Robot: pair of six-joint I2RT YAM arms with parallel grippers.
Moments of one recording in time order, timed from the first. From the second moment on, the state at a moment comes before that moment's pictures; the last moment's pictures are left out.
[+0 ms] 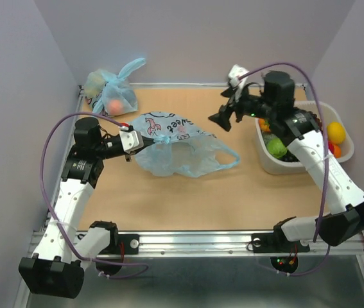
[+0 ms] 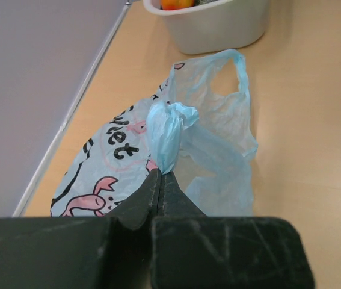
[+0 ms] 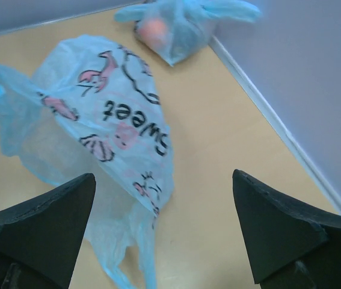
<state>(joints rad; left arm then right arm) -0.13 0.91 0.92 -0.32 1.04 0.66 0.33 1.33 1.52 -0.45 -0.61 -0.29</state>
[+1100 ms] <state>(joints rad) -0.08 0.77 0.78 -0.13 0.91 0.65 0.55 1.67 1.45 -0.16 -0.32 -0.33</state>
